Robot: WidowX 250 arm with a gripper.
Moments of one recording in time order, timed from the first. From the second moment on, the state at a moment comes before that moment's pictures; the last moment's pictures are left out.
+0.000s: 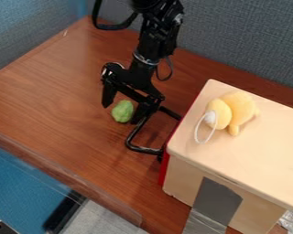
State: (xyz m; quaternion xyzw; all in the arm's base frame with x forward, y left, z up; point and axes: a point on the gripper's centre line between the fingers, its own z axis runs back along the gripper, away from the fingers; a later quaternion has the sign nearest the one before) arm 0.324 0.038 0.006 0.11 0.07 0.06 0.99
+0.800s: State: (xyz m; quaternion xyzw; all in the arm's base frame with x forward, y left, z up) arm 0.327 0.028 0.004 0.14 0.08 0.06 0.99
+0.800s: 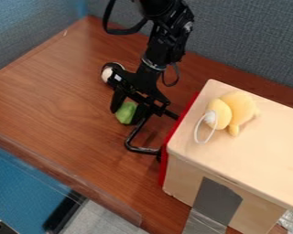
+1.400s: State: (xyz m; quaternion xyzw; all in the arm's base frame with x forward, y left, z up) arm 0.374 0.019 0.047 0.11 0.01 0.04 0.99
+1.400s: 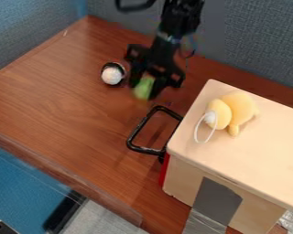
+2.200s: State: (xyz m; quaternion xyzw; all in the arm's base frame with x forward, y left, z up) arm 0.440 -0.024 0.010 0.06 0.00 0.00 1.00
